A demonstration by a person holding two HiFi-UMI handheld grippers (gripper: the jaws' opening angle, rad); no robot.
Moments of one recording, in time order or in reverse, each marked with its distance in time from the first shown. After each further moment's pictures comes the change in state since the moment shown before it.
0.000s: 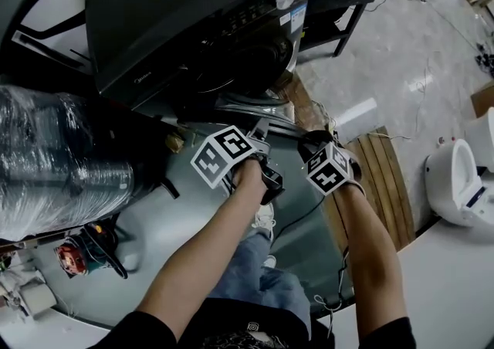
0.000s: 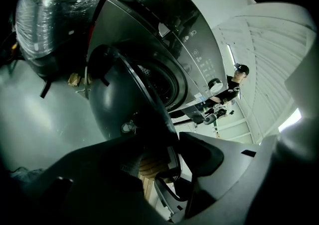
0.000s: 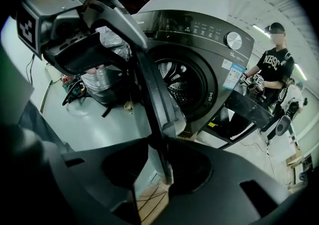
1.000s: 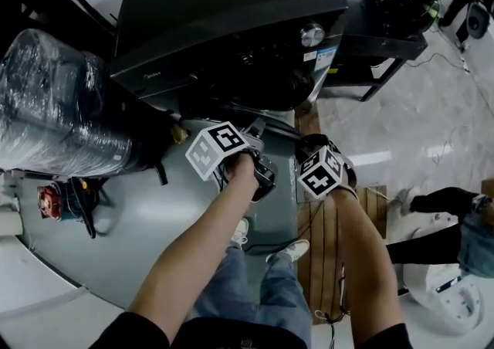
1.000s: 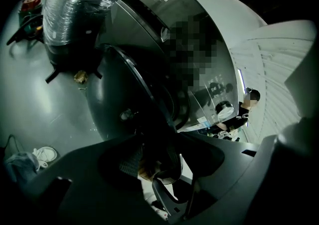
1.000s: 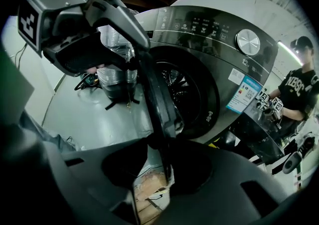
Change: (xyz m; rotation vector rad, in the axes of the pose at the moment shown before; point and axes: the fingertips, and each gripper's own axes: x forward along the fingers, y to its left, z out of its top) left arm 0.049 -0.033 0.045 -0.196 -0.212 0.039; right arm 0.041 -0.093 0.044 -0.243 -0.053 0.109
